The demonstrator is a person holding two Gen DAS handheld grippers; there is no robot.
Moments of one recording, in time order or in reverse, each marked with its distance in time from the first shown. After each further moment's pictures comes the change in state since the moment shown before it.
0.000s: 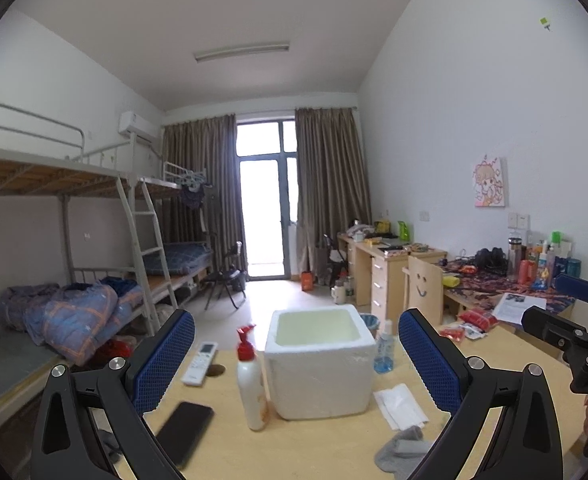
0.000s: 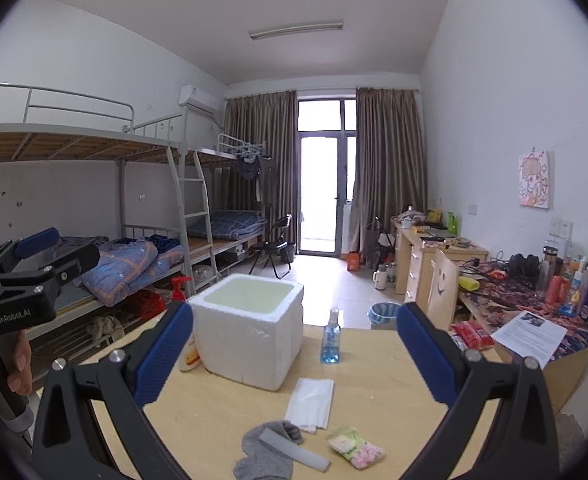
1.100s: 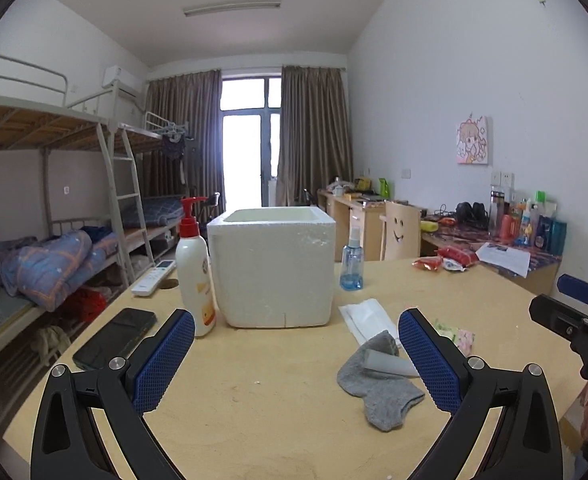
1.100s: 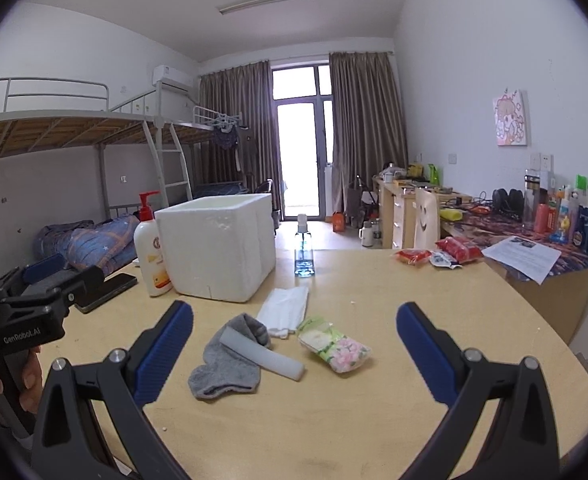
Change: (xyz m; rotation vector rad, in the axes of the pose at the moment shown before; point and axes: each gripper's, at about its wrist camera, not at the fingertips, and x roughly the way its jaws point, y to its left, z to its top) left arm 0.014 -0.042 -0.118 -0.040 0.141 -0.072; right arm -0.016 -0.037 -0.121 0.084 0.100 -0.047
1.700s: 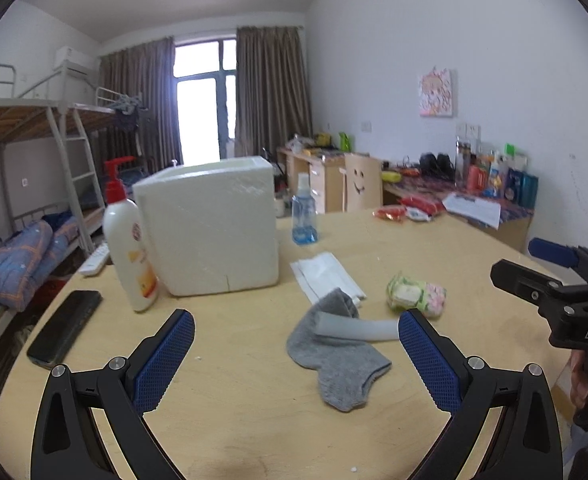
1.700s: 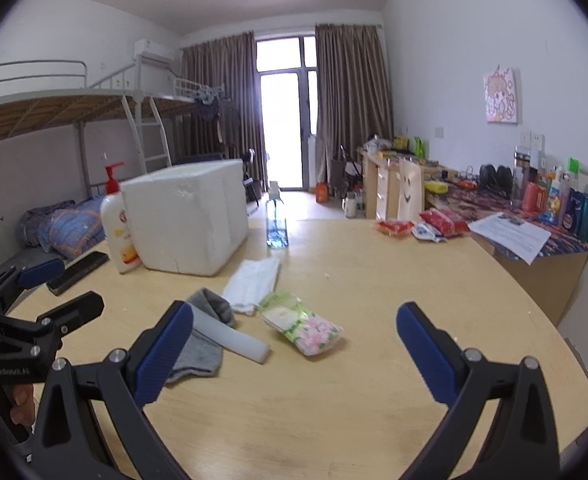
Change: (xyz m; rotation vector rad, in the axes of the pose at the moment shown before) left arm 0.035 -0.034 -0.013 0.079 0.167 -0.136; right arm 0.029 -0.024 -0.007 0.009 0.128 -0.061
